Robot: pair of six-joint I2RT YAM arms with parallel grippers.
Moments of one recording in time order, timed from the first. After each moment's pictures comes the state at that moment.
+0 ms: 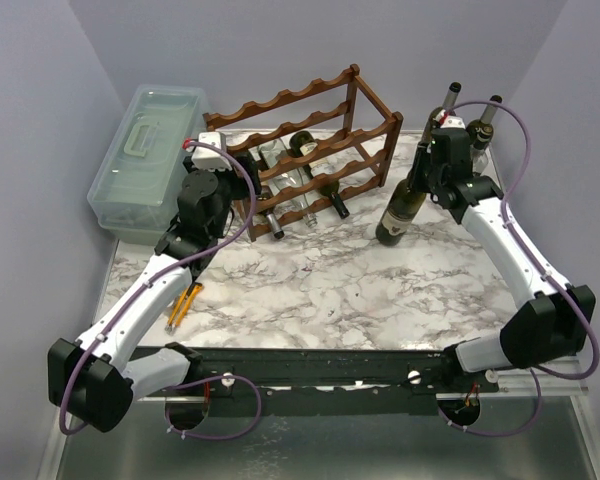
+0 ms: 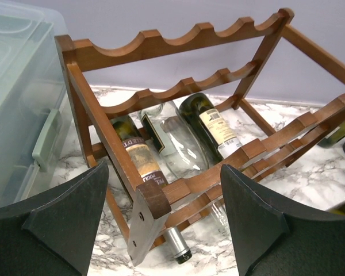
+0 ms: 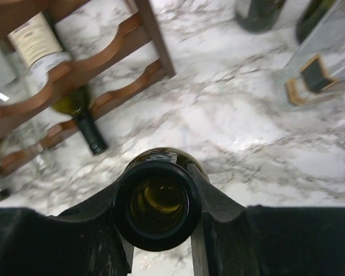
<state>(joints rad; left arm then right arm) -0.45 1.11 0.94 0.13 -0.32 -0.23 0.25 1.41 1.31 -0.48 0.23 0.28</state>
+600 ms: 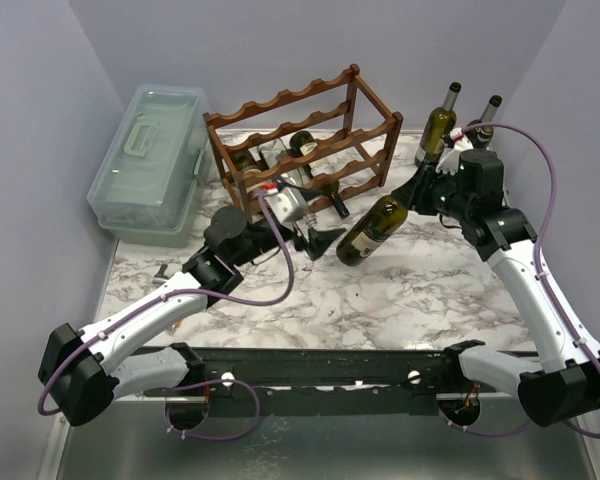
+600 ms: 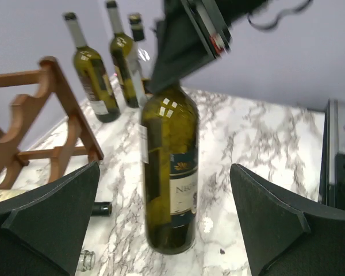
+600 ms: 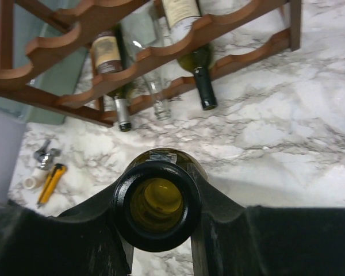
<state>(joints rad) -0.77 1.09 0.82 0.43 0.31 0.03 0.25 1.12 1.19 -0.51 -0.21 0.40</state>
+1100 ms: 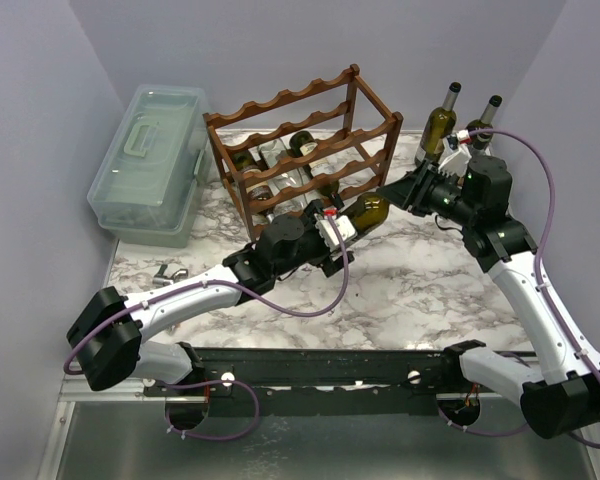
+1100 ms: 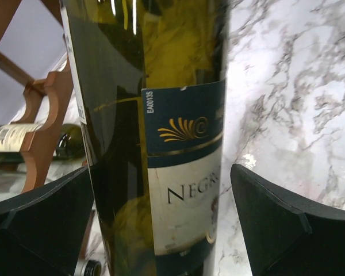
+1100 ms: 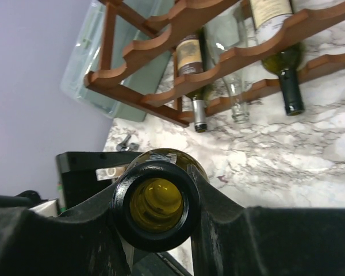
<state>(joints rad) -0.93 1.32 0.86 0.25 0.07 0.29 0.25 1.06 1.10 -0.33 -0.44 0.63</state>
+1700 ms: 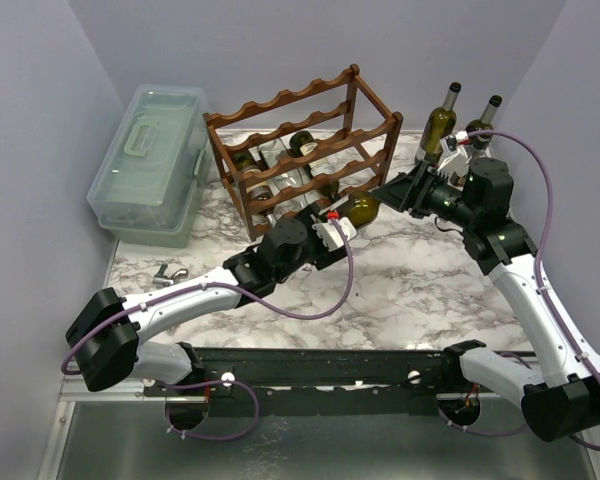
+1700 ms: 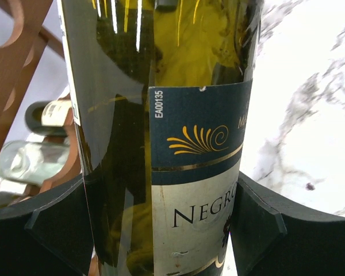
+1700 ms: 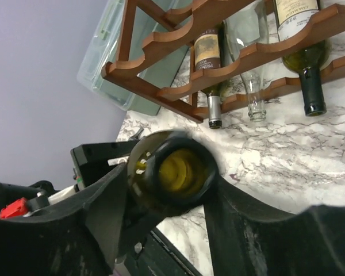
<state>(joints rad) -0.96 1.31 0.86 0.21 -0.15 0.39 0.25 1.05 1.06 -0.25 -0.52 0.67</state>
